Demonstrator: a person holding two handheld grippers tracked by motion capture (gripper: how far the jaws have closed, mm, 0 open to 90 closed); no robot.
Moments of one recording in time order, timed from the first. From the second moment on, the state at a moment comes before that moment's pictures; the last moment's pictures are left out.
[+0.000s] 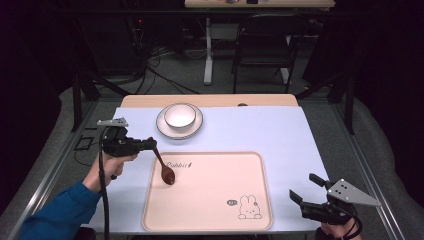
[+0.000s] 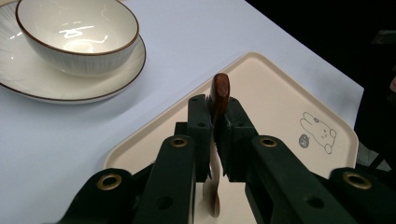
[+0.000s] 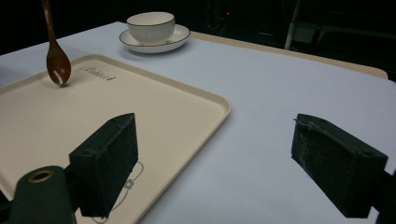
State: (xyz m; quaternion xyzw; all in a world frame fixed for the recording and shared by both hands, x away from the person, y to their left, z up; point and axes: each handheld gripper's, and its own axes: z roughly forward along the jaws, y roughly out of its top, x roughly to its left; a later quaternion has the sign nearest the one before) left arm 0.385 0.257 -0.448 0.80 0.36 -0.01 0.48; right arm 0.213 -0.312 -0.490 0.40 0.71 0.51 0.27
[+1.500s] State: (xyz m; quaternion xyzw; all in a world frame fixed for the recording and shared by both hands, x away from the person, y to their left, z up) left arm 0.410 0.243 -0.500 0.79 0.42 -0.01 0.45; right arm 0.213 -0.312 -0.490 0.40 0.71 0.51 0.27
